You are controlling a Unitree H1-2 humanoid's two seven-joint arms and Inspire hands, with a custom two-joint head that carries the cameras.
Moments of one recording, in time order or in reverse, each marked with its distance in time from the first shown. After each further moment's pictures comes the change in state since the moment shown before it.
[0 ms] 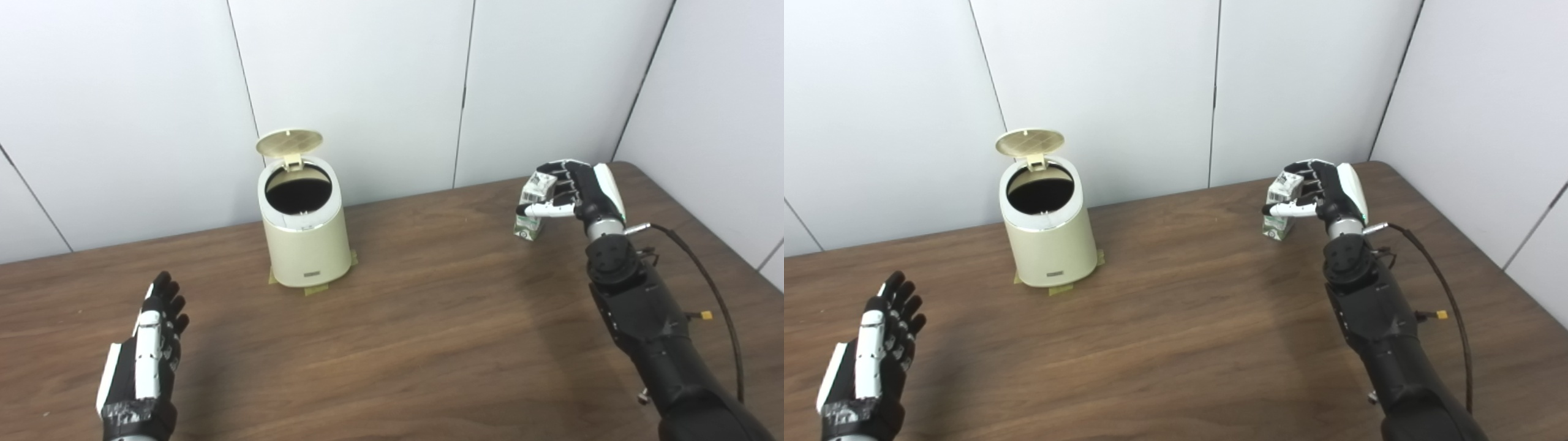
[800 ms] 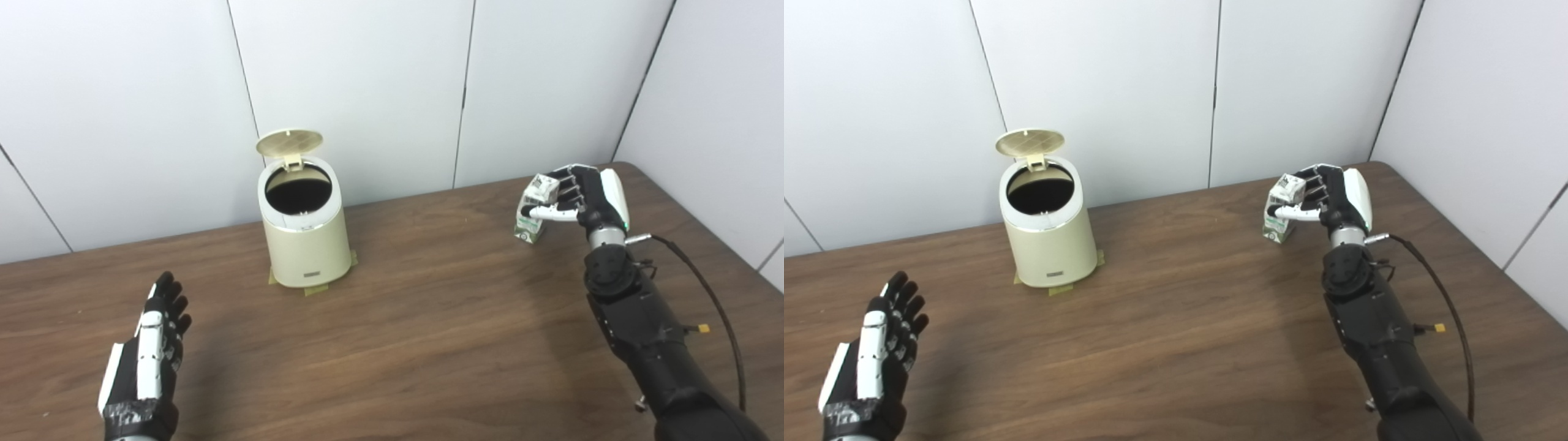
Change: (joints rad) left arm 0.001 0.002 -0.006 0.004 -0.003 -0.008 -0.007; right arm 0.000 0.015 -0.005 0.078 -0.017 -0.121 -0.099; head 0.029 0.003
